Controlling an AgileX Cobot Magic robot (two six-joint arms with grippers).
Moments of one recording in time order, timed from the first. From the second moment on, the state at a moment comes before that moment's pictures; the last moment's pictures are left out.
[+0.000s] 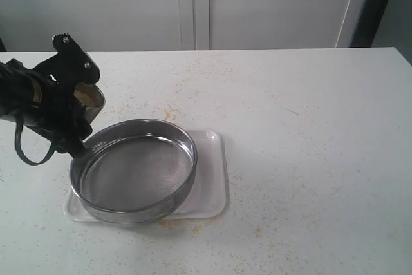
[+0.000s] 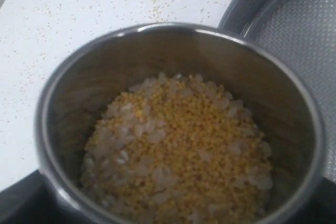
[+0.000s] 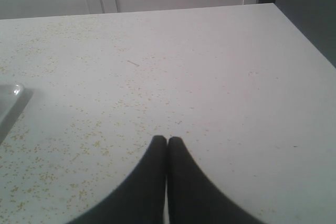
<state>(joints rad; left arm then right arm) -0.45 1.48 -0.86 0.62 0.38 -0.05 0.10 0.00 0.00 -0.13 0.36 0.25</state>
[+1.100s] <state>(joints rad) -0.73 1.65 -0.89 1.33 0.78 -0.39 0.10 0.00 0.00 -0.13 0.36 0.26</state>
